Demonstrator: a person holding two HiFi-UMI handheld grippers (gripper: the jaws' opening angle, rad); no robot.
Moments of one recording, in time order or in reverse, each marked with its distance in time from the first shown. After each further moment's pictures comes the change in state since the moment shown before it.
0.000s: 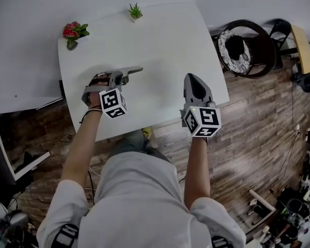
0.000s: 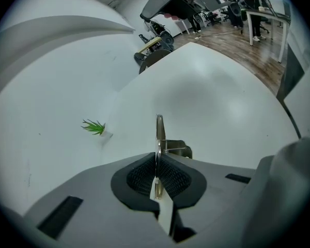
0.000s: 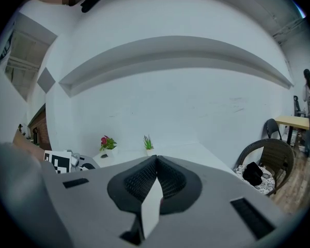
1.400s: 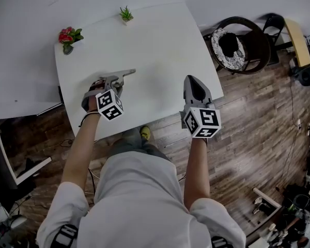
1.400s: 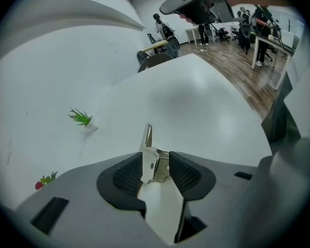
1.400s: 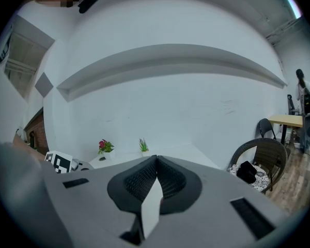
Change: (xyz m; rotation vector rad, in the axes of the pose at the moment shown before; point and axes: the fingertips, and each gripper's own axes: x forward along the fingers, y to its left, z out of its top) left arm -0.008 -0.038 0.012 -0.166 -0.016 -0.156; right arm -0.038 -0.020 0.002 0.028 -0.031 -0.036
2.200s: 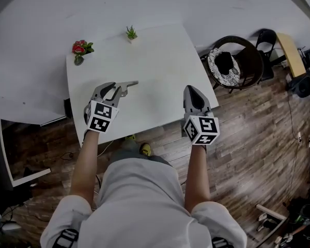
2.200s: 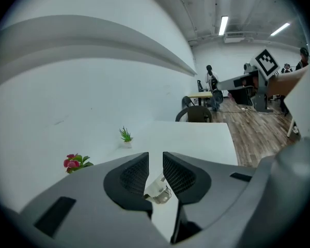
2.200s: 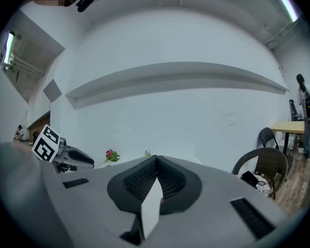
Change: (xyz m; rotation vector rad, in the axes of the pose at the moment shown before) left arm -0.133 0.052 0.040 -0.539 -0.414 0.241; right arm -0.042 0.017 0.033 -0.029 -0.105 0.027
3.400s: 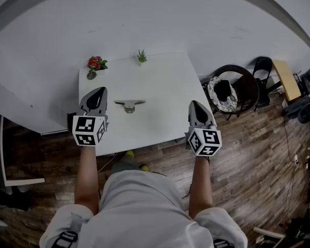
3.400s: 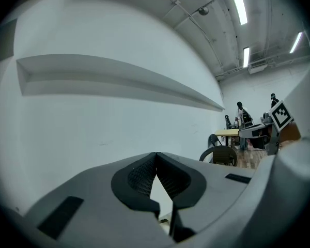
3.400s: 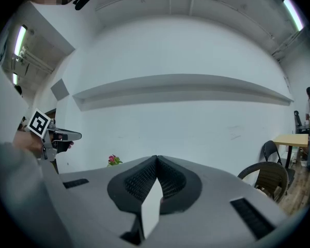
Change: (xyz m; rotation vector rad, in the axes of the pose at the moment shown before) left arm -0.120 0.083 0.061 -0.255 -0.372 0.257; right arm -0.010 0.020 0.035 -0.081 -0.071 0.022
